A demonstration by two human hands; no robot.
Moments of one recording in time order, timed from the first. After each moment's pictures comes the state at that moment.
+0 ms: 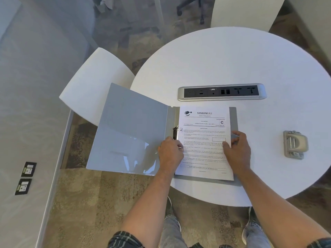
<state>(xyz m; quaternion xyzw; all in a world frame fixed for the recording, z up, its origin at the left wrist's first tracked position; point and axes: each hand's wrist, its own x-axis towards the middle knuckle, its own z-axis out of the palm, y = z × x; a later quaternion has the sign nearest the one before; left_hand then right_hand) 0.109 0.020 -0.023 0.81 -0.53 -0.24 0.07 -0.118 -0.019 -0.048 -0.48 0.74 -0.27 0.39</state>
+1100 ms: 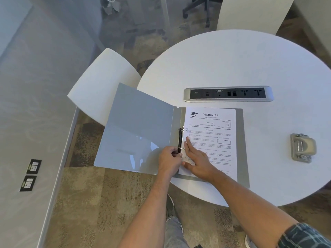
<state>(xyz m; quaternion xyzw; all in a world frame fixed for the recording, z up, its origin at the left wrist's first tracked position) 0.128 0.055 -0.025 0.81 -0.36 -0.38 0.25 -0.019 0.017 -0.069 -0.79 0.41 -0.02 0.45</state>
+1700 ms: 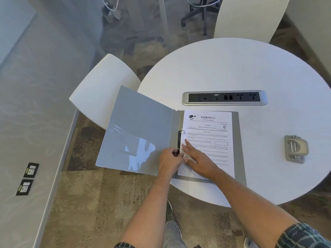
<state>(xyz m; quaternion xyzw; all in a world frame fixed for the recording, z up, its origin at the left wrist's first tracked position) 0.125 0.051 -0.026 0.81 -0.39 -0.37 0.22 -0.031 0.011 -0.065 -0.75 0.42 -0.09 0.50</state>
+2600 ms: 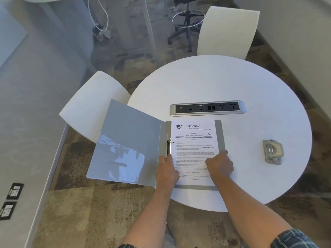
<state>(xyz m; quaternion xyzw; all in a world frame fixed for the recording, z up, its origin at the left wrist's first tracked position) 0.094 0.055 -0.039 0.81 -0.52 -0.26 0.05 -0.083 -0.011 -0.027 -0.44 0.84 -0.07 0.31</state>
